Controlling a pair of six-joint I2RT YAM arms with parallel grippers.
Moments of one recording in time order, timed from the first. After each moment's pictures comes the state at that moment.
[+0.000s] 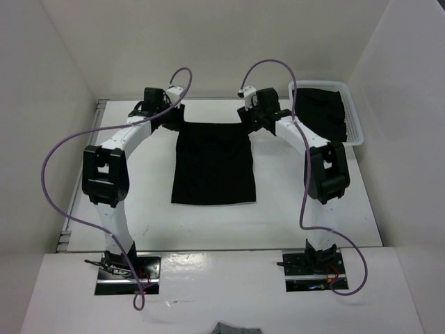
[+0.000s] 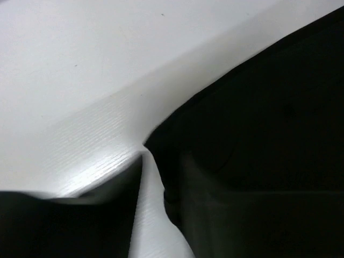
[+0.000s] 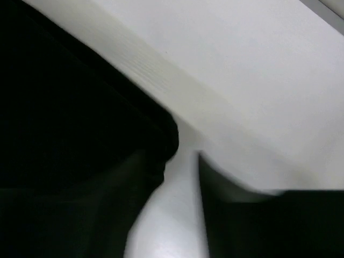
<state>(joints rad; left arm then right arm) -0.15 1.96 1.58 -0.30 0.34 0.15 0.32 1.99 1.61 -0.27 -0.17 -0.24</state>
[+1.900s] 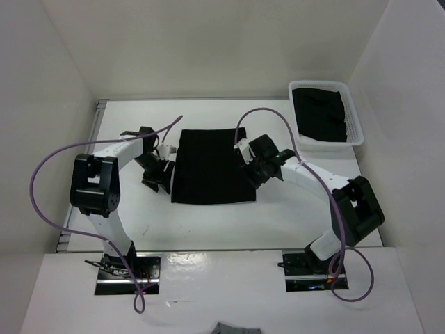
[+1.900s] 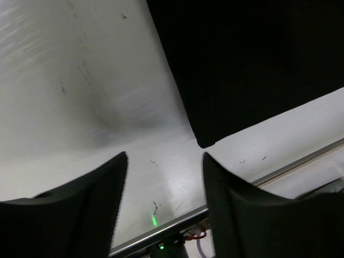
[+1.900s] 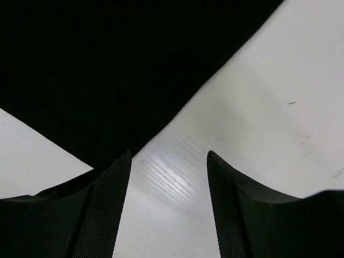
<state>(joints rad) -0.09 1.82 1.22 -0.95 0.34 0.17 0.54 1.52 1.00 -0.49 0.00 -0.25</state>
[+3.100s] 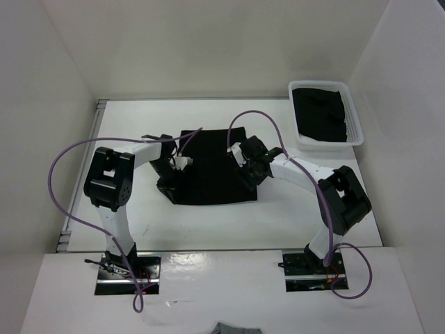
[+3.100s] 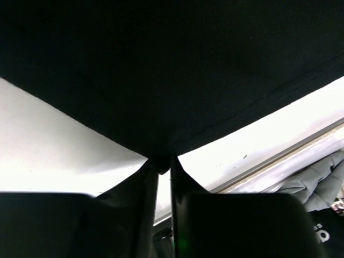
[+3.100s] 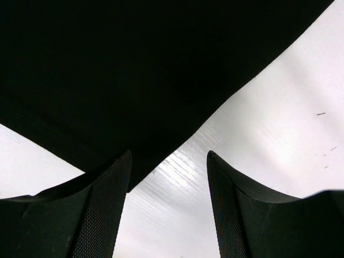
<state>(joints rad) -0.24 1.94 1.23 -0.98 0.38 0.15 0.59 1.66 1.07 -0.52 0.04 -0.22</state>
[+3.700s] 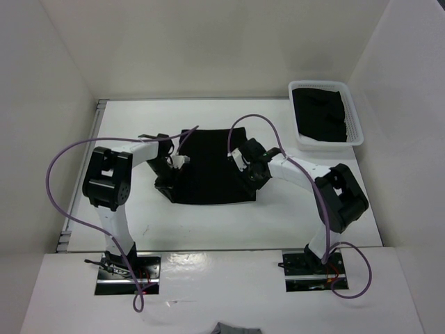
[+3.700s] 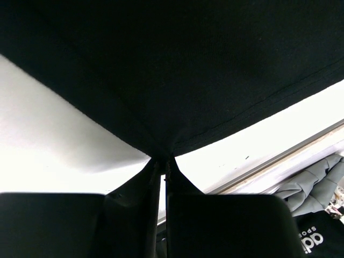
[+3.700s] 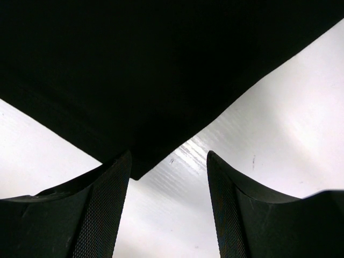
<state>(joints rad) -0.21 1.94 1.23 -0.97 0.39 0.15 0.60 1.68 1.07 -0.59 -0.02 -0.19</state>
